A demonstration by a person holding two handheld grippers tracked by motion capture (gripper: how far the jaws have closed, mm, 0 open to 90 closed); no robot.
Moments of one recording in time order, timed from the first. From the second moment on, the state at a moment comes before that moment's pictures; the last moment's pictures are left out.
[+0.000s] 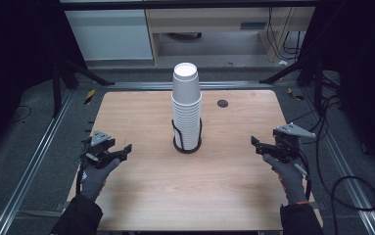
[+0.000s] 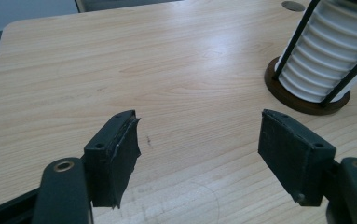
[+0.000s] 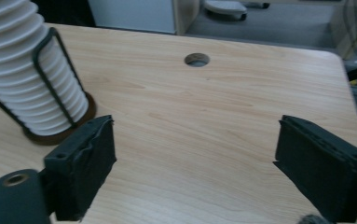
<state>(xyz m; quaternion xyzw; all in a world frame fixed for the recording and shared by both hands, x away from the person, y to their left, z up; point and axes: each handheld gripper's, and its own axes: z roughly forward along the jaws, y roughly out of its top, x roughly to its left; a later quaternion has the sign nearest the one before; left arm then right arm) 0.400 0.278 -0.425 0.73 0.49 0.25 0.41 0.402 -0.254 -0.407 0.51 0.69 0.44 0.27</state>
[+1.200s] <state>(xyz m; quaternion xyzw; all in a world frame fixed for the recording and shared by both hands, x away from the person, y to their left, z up) 0.399 0.275 -0.437 0.74 0.49 0.25 0.40 0.428 -0.161 -0.294 0.35 0.69 0.57 0.28</state>
